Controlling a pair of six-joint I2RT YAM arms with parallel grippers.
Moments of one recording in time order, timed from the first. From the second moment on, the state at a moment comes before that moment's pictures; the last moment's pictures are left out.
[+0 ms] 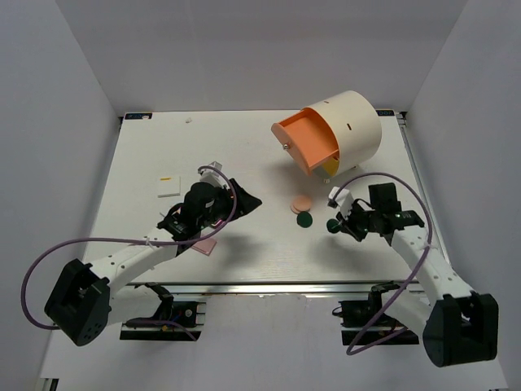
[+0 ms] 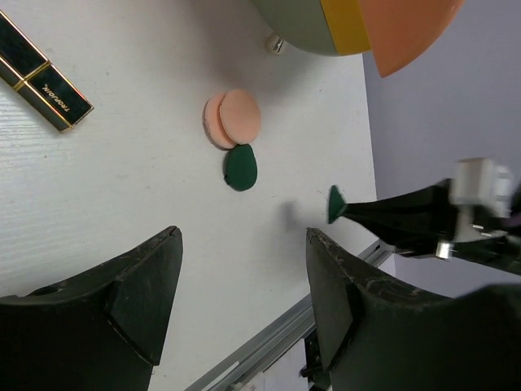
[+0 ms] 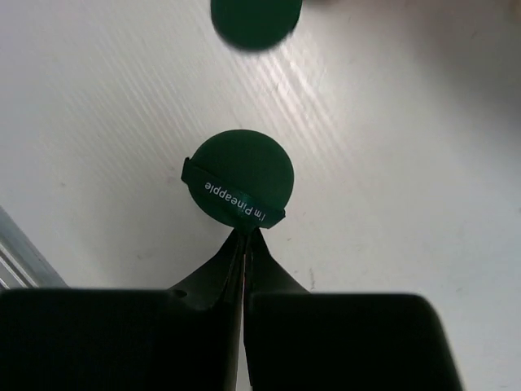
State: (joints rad) left arm -0.64 1.15 0.61 0.16 0.09 -0.91; right arm 0.18 1.05 0.62 -0.60 -0.45 -0.79
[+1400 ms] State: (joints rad) left arm -0.80 2.03 1.26 0.13 0.03 -0.84; right arm 0.26 1.33 1.40 -0.44 -0.29 -0.30
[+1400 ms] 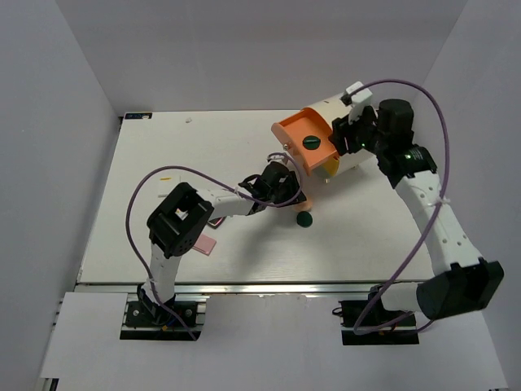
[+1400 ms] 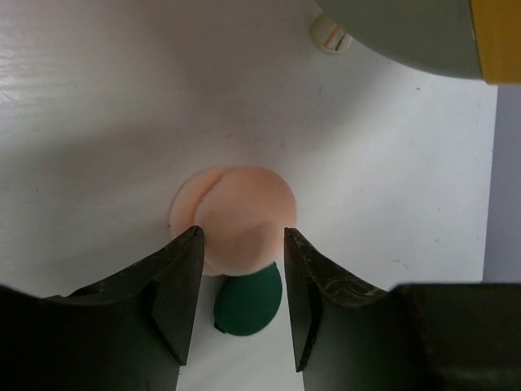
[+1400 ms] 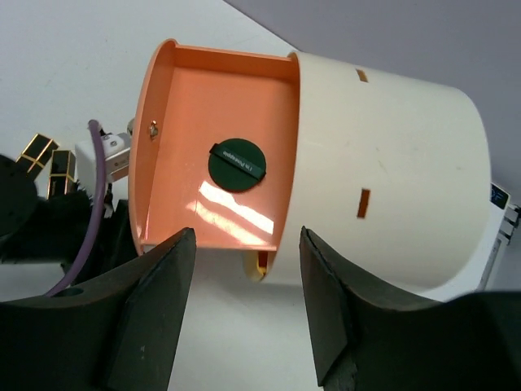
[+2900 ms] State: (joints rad) left arm -0.80 1.54 1.30 0.16 -0.01 -0.73; right arm 0.18 0.80 0.85 -0.53 -0.58 -0.43
